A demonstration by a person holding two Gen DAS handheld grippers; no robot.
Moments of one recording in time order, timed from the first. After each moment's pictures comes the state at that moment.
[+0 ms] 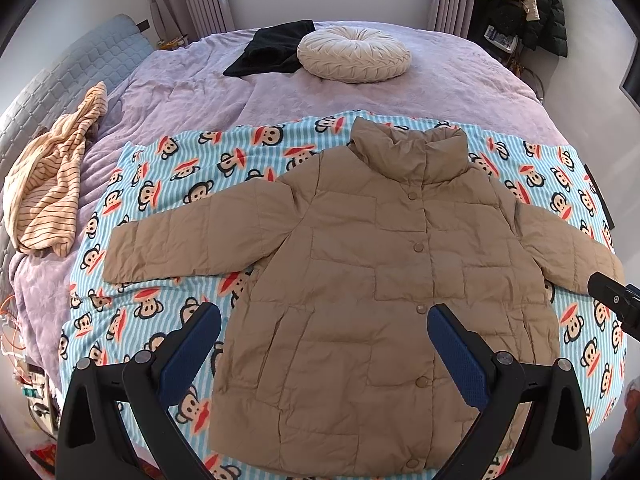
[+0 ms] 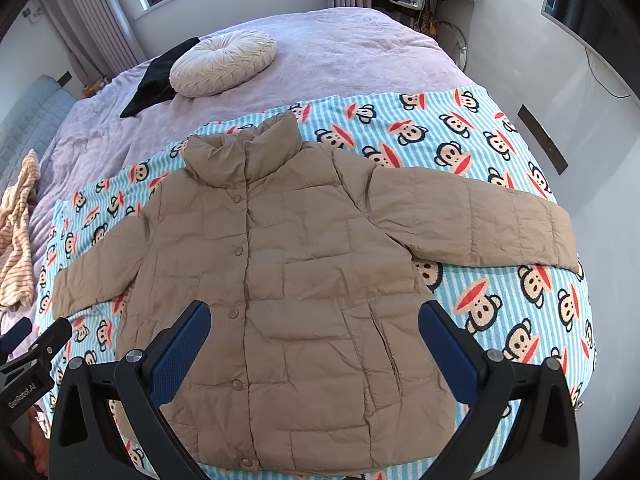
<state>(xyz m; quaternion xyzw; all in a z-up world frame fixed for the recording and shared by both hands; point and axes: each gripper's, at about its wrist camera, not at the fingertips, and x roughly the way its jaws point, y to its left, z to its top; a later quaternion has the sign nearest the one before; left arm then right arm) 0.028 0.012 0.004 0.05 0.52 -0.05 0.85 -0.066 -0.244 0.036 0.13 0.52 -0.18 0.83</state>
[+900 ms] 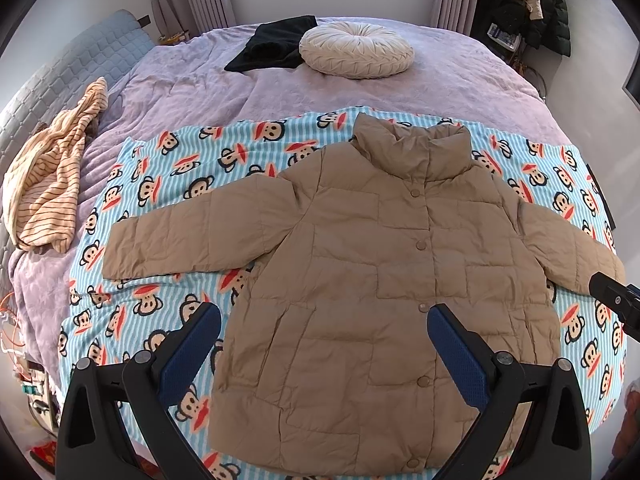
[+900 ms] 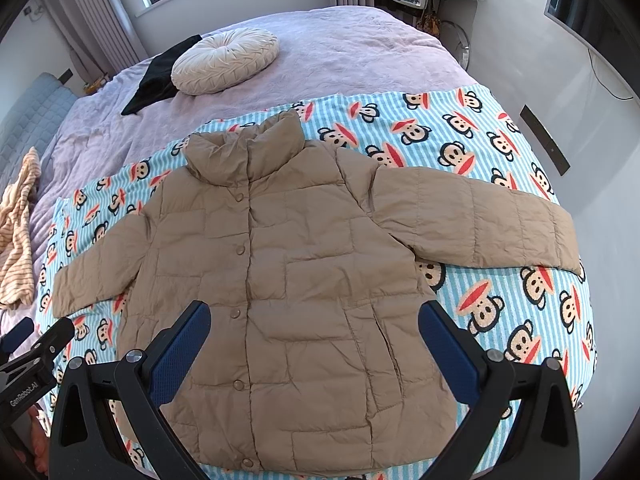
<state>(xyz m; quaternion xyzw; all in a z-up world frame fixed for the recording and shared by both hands) 0.028 0.012 0.003 0.05 0.52 -0.06 0.85 -0.063 -0.243 0.037 0.13 0.52 -0.18 0.83</state>
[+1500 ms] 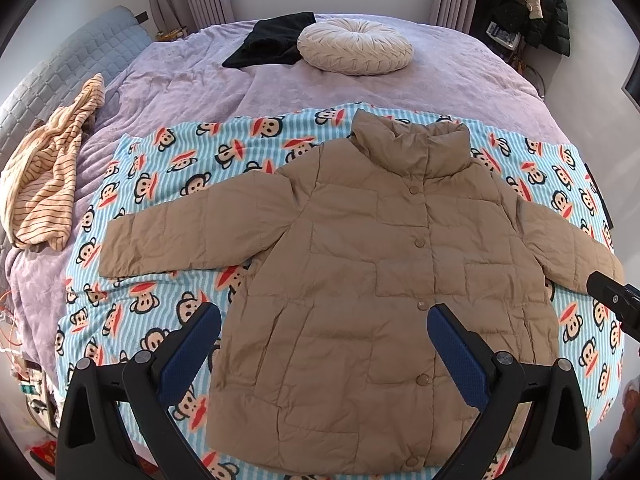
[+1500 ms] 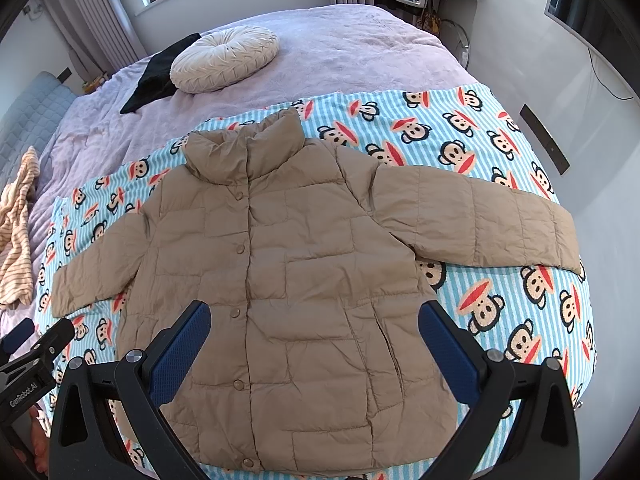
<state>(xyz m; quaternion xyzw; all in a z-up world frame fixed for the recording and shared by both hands) 0.022 0.014 -0.003 0.05 0.53 -0.06 0.85 -0.062 -0.243 0.036 0.13 0.52 -0.18 0.82</state>
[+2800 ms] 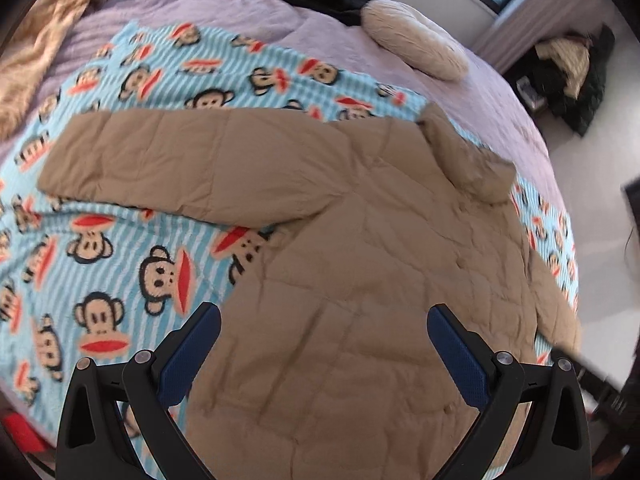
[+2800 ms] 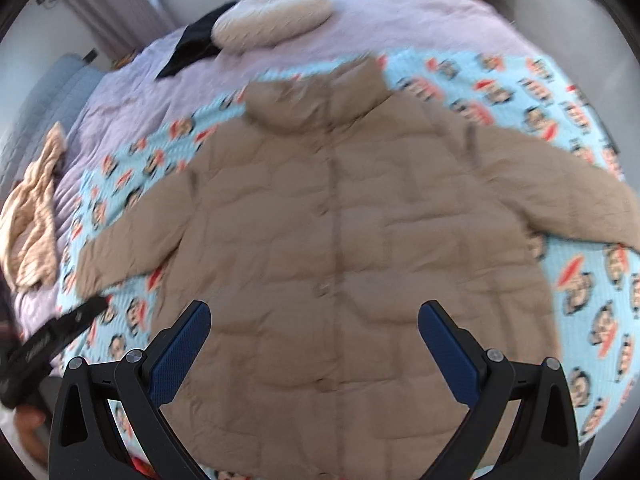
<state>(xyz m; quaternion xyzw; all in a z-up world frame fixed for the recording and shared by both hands) 0.088 0.152 -0.113 -0.16 0.57 -0.08 0.80 -0.023 -0.160 -0.043 0.18 0.56 -0.10 0.80</state>
